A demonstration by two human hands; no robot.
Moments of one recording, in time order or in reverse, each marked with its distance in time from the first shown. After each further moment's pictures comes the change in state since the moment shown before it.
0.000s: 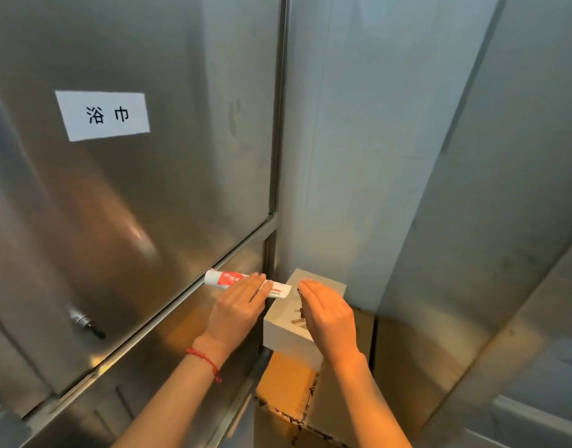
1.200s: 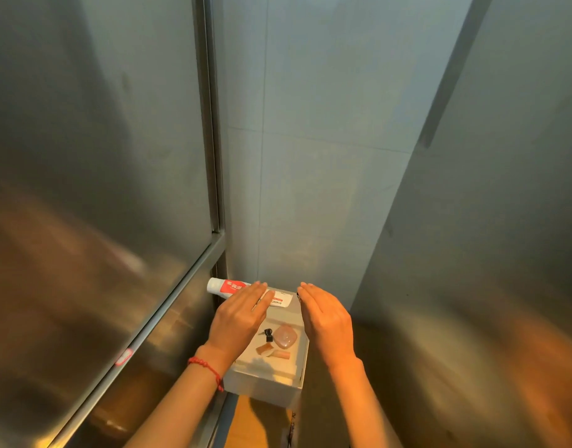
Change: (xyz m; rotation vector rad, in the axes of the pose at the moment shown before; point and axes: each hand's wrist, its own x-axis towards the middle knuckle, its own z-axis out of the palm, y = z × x) left_hand 0.103 -0.043 0.172 -0.238 -0.067 0.085; right_hand 0.039 0.124 0.089 -0.151 -0.039 0.212
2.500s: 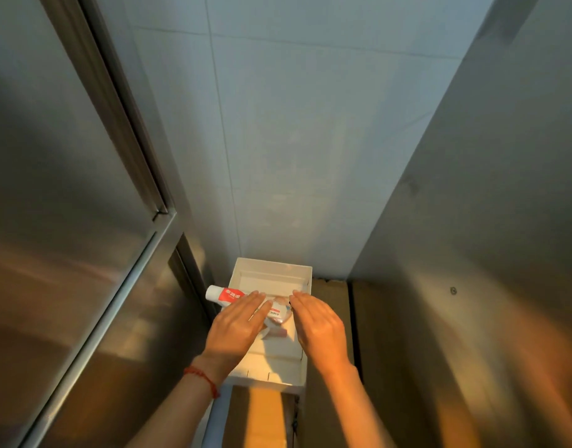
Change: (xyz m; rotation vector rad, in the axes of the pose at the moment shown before) left_hand -0.007 -0.045 0.143 -0.110 -0.200 0.066; right_hand -0.045 0.063 0.118 0.054 -0.225 0.168
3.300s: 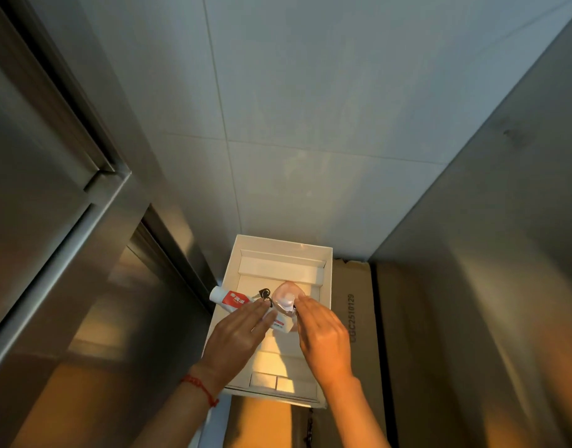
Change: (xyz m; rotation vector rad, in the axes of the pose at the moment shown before) left_hand -0.034 -0.041 0.107 -0.078 -0.121 0.036; right_hand -0.035 0.035 0.113 0.026 -0.136 0.189
